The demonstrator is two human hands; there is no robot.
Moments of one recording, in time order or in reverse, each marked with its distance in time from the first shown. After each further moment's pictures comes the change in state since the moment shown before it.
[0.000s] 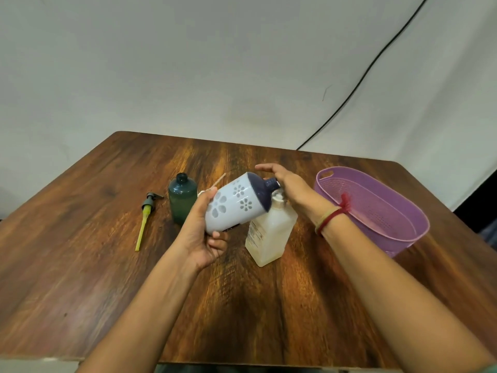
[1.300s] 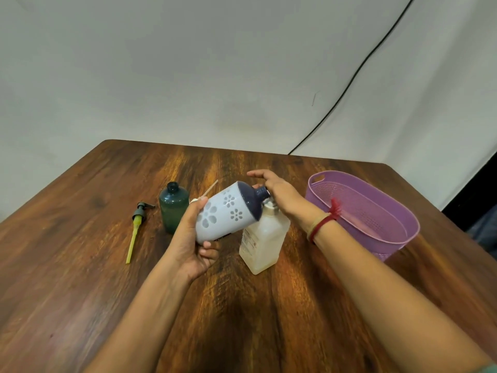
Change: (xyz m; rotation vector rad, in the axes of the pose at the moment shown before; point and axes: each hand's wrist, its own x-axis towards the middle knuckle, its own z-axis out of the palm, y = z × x) left_hand 0.000 0.003 0.000 0.003 0.016 0.024; right_hand 0.007 0.005 0.002 0.001 0.010 -0.024
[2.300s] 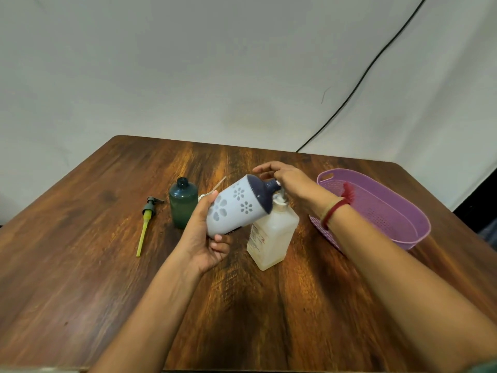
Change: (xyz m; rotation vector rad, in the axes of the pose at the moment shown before) left_hand 0.001 -0.001 0.004 -0.016 -0.029 -0.023; right_hand 0.008 -0.009 -0.008 0.029 -0.034 0.011
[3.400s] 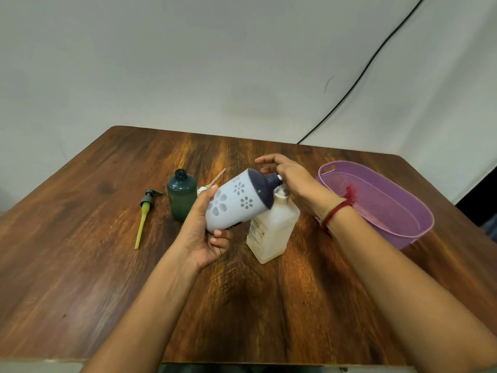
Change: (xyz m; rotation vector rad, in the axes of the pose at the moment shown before) left_hand 0.001 -0.001 -0.005 -0.014 -0.018 -0.015; right_hand 0.001 0.006 0.004 0.053 0.041 -0.034
